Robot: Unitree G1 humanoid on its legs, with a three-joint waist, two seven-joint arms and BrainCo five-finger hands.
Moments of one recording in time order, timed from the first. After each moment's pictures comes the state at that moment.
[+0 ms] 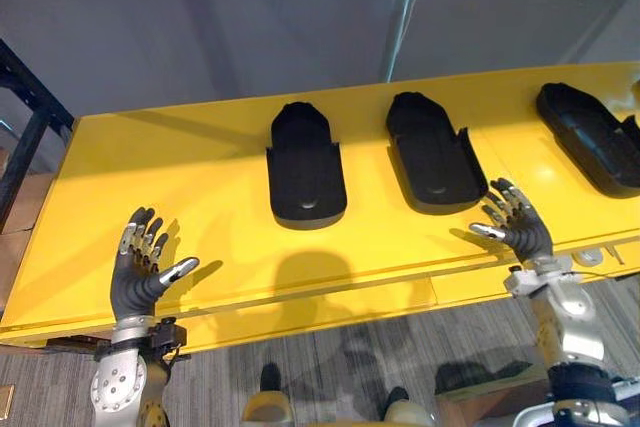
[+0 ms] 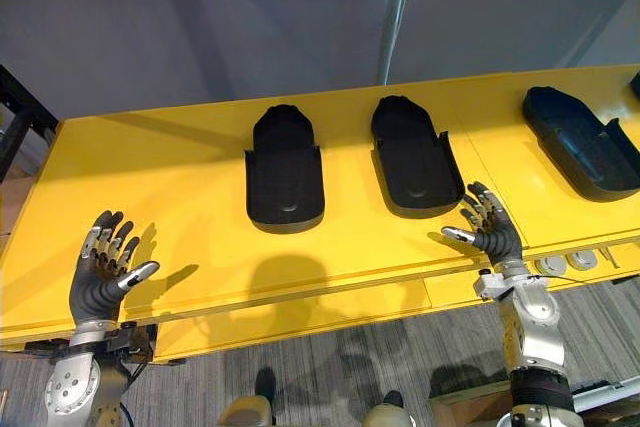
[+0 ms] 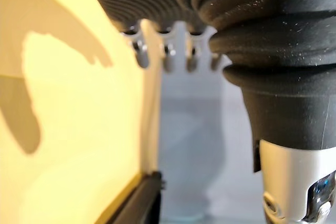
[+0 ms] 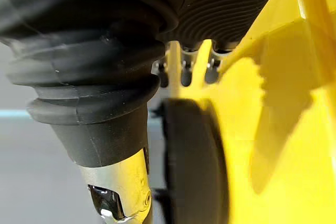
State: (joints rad) left arm 0.37 0.13 0.27 -0.36 -0.35 -0.11 -0.02; right arm -0.07 -0.36 -0.26 0.17 0.37 -0.22 0.18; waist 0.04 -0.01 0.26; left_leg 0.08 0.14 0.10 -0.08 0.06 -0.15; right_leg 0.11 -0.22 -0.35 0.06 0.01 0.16
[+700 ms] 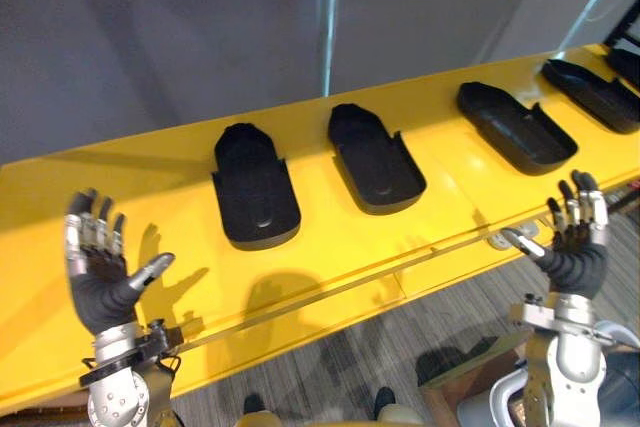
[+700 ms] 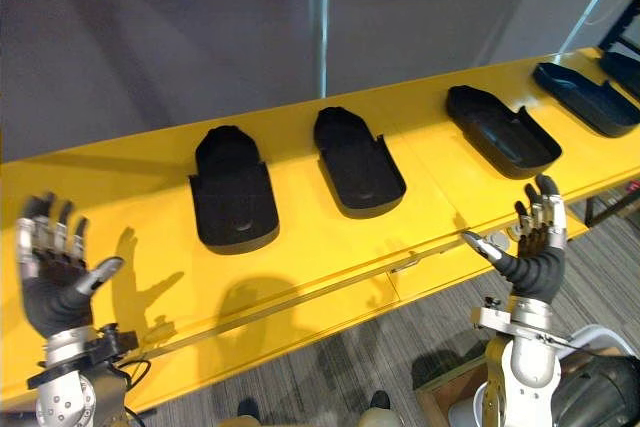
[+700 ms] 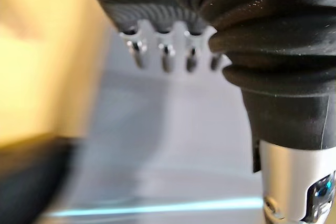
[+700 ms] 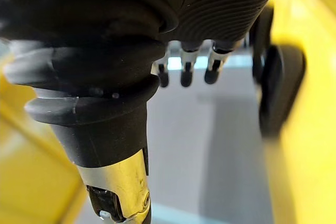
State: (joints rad) left arm 0.35 0.02 0.26 -0.59 -0.26 -0.43 0.15; right arm 0.26 -0.11 -0.36 -0.32 0.22 -0.34 -0.11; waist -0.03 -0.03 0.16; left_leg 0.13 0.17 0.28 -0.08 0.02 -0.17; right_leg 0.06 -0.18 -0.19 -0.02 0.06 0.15
